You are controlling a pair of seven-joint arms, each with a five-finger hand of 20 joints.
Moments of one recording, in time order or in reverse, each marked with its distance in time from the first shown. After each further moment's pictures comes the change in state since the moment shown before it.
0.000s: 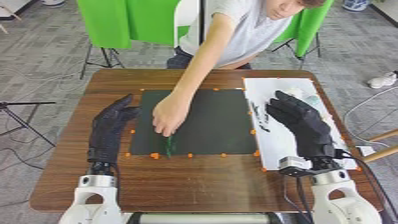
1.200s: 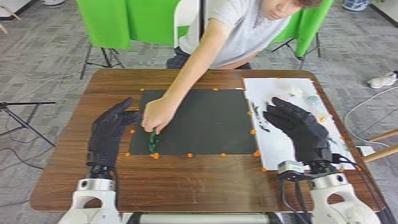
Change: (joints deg) left arm 1.7 -0.2 -0.6 -0.8 0.0 0.1 -1.1; right arm -1.4 -0.4 -0.1 -0.2 0.1 -0.2 1.6
